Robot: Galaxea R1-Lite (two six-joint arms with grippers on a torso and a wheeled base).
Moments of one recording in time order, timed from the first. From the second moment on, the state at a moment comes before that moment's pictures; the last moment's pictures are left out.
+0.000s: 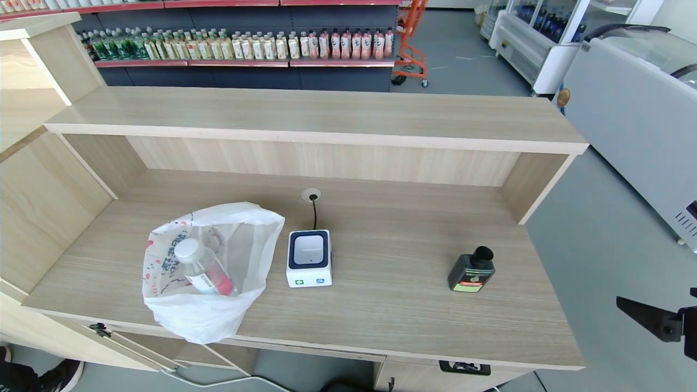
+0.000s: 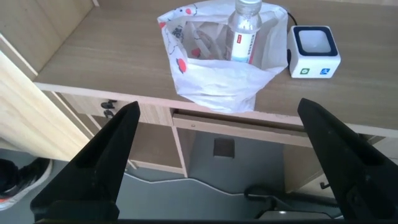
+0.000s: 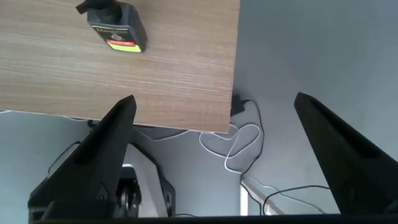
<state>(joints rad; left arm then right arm) 0.00 0.00 0.00 0.00 0.05 -0.01 -0.01 0.98 -0.46 -0.09 -0.05 -0.13</state>
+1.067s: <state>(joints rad) 0.00 0.00 0.00 0.00 0.05 -0.01 -0.07 1.45 -0.48 -0.37 0.08 -0.43</state>
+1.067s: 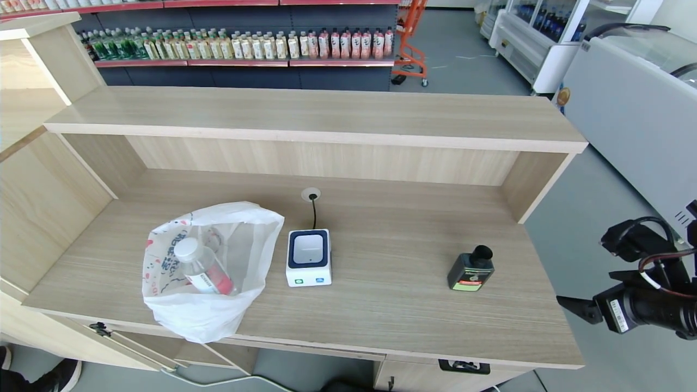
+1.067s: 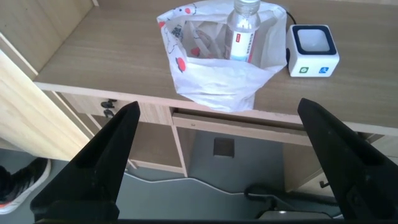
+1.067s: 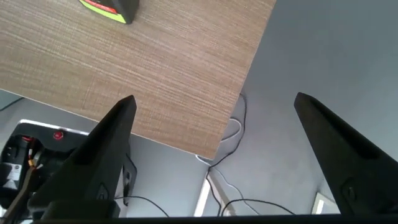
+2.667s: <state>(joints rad) 0.00 0.00 0.00 0.00 0.05 -0.01 0.11 1.84 -0.57 -0.70 0.27 -0.56</state>
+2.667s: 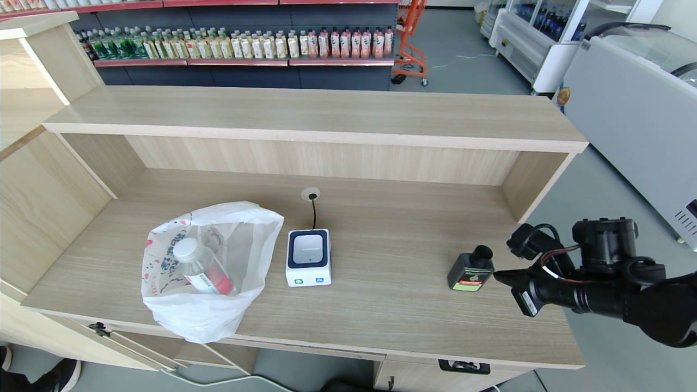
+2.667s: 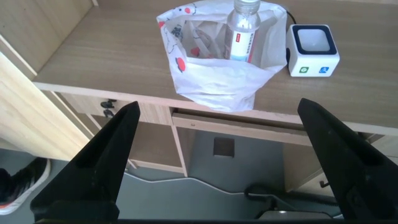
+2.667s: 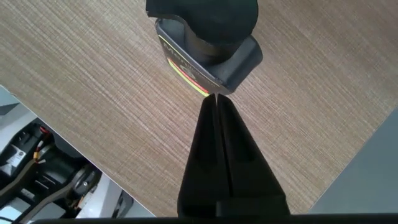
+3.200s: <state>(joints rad) 0.00 0.00 0.00 0.00 0.05 -0.01 0.09 1.77 -0.56 -0.69 0.27 -0.62</state>
